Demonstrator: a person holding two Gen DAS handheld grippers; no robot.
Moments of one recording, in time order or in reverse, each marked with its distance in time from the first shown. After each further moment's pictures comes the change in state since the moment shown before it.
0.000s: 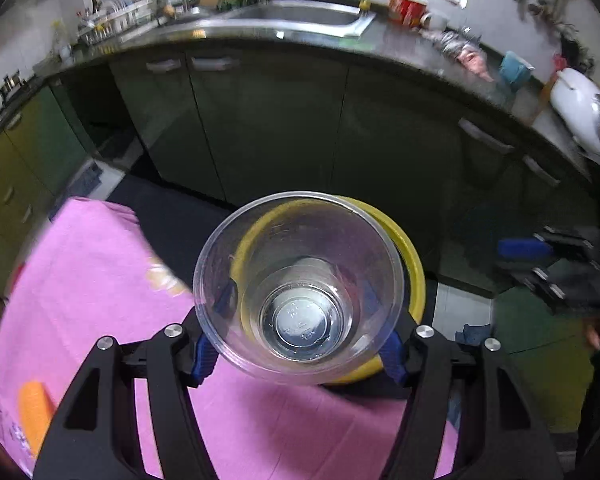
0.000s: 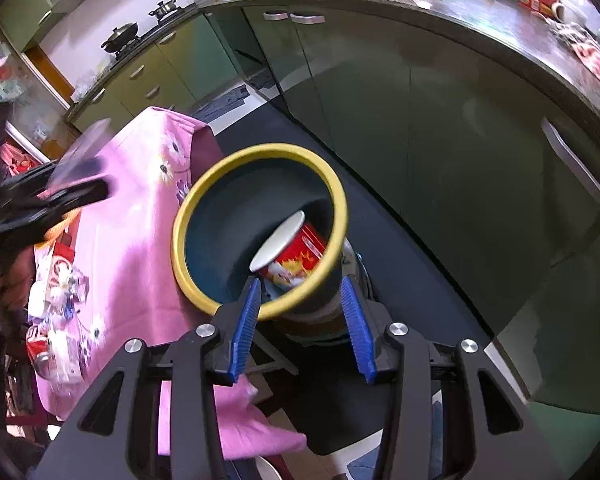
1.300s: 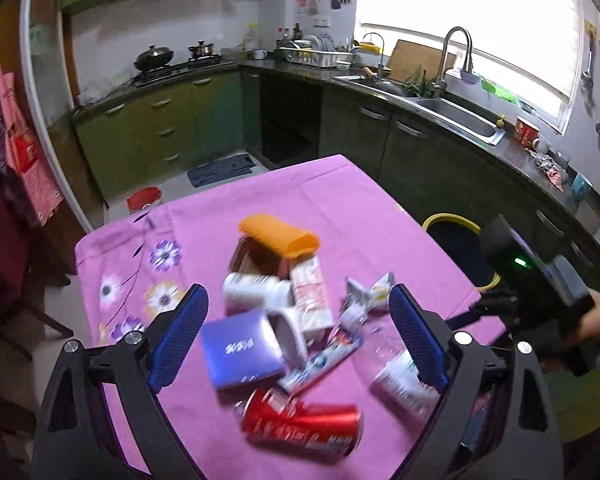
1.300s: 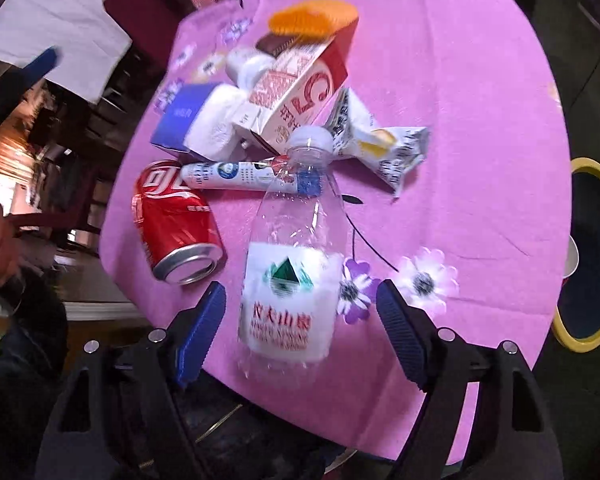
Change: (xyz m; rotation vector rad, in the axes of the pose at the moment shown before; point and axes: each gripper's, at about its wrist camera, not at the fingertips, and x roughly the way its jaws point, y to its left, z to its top) left arm -0.278 0.132 -0.283 -0.425 -0.299 0.349; right arm 0.084 0.359 -0.085 -0.601 0.492 0.251
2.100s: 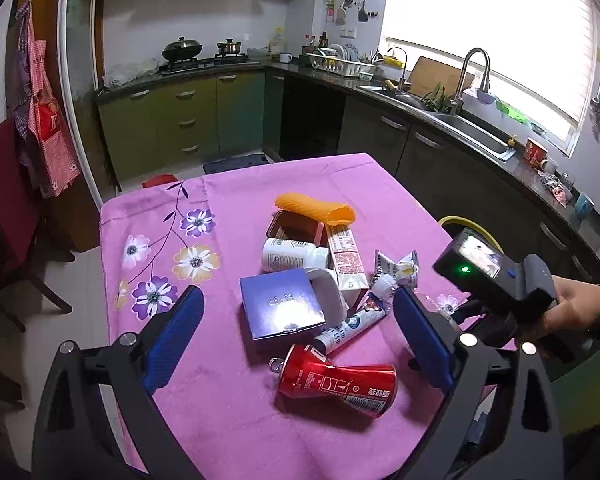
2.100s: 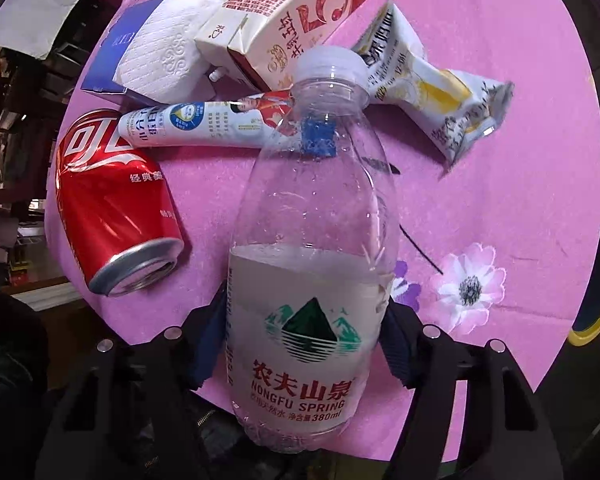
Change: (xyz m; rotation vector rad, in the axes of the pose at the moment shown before) left arm -0.019 0.039 -0.048 -0.093 -0.027 0.012; right arm 0.083 0.026 0.021 0.004 0.203 -0.129
